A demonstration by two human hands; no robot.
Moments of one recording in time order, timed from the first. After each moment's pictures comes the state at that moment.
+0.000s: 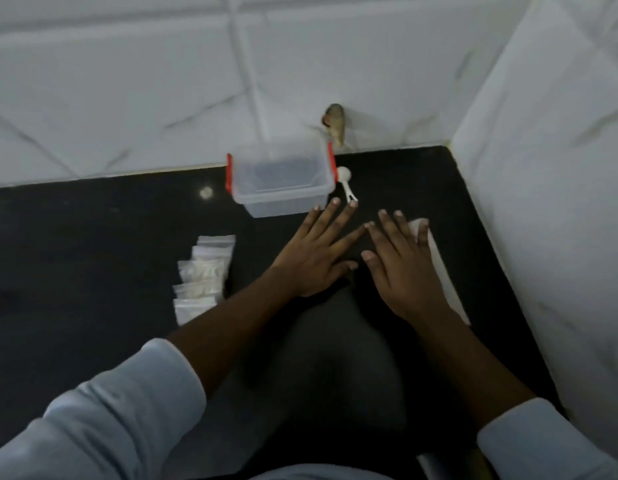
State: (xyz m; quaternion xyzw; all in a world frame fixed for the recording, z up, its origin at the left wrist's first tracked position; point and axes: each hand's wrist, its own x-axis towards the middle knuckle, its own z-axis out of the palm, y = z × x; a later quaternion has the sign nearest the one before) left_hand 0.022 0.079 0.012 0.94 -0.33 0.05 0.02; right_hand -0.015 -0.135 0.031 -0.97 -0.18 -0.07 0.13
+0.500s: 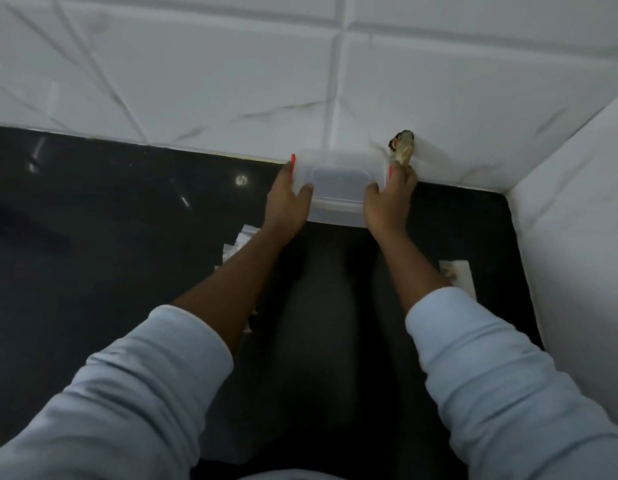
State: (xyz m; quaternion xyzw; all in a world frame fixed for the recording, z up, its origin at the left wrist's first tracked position) left_hand 0.071 0.170 0.050 0.81 0.20 0.08 0.55; right_hand 0.128 0.000 0.055 -0.87 0.05 -0.04 0.49
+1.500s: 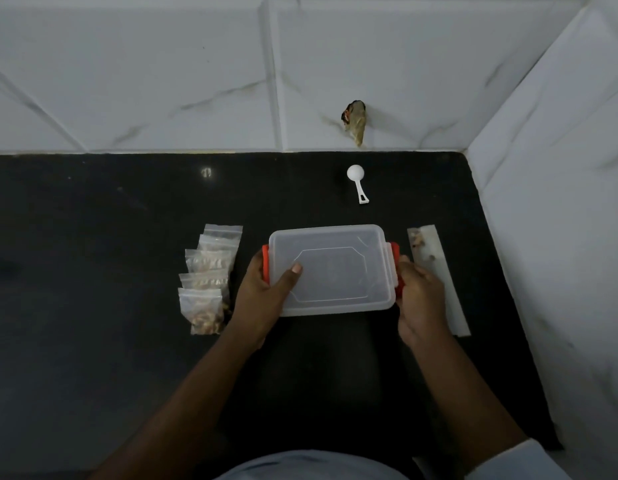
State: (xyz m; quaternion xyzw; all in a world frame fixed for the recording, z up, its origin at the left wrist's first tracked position) left_hand -0.075 0.121 0.055 0.71 0.24 -0.10 0.65; right_hand -0.040 -0.111 0.047 -0.68 0.33 0.08 0.65
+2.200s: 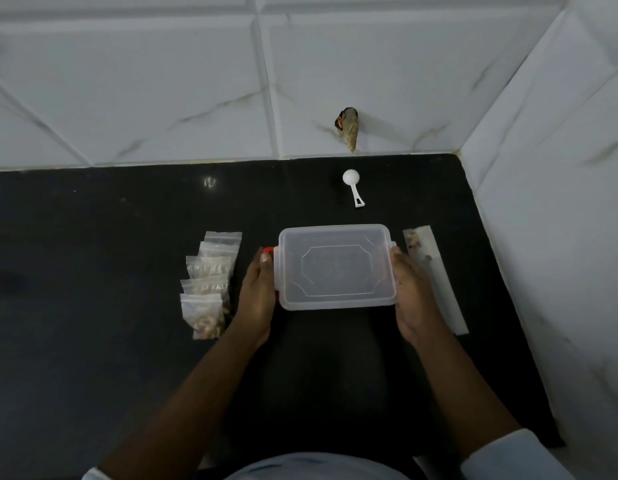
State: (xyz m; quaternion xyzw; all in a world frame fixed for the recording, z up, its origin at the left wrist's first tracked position) left_hand -0.066 0.116 0.041 0.63 0.32 -0.10 0.70; right_hand -0.033 -0.115 0.049 -0.65 0.26 0.14 0.70
